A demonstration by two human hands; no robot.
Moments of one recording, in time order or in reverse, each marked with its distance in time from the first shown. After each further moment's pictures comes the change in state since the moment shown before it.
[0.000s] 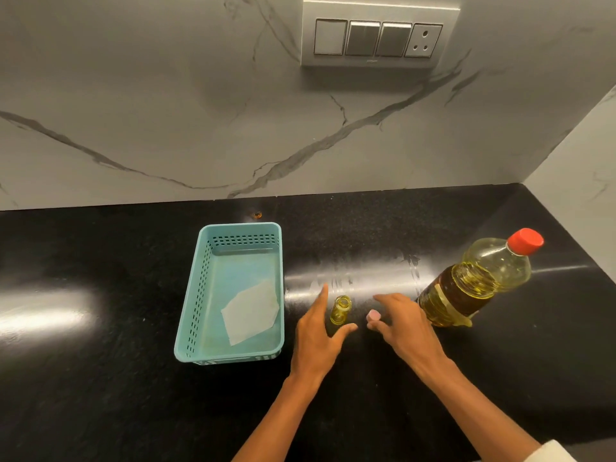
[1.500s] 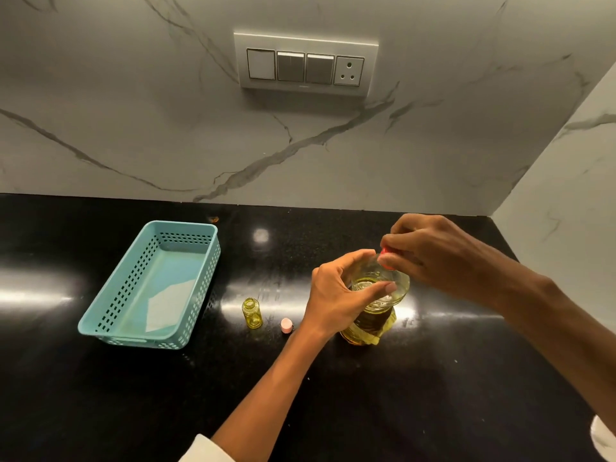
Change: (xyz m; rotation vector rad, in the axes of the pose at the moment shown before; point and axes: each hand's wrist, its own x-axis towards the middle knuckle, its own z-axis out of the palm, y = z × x) left_hand 0.042 0.196 0.121 -0.304 -0.017 0.142; right_hand 0.048 0.099 -0.251 -0.241 -0.073 -0.834
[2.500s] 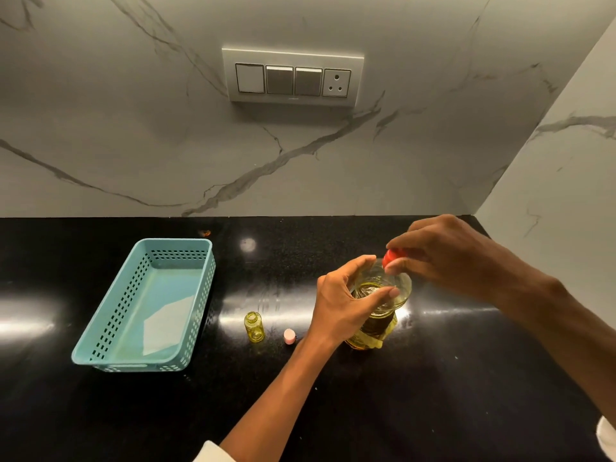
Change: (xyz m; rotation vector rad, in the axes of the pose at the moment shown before) left_hand 0.002 0.000 -0.004 -0.001 -0.039 0.079; right_hand 0.000 -0.009 -0.013 -0.001 0.010 0.147
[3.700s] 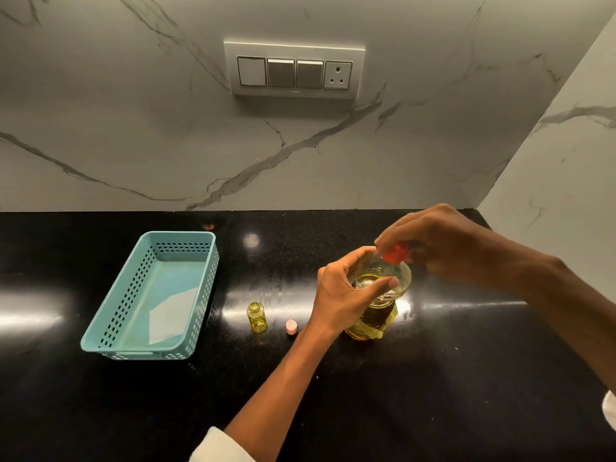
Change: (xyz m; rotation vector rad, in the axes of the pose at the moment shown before) left_hand -0.003 0.003 -0.001 0.006 -0.011 0.002; right_hand 0.001 -0.003 -0.007 0.150 -0.058 -0.107
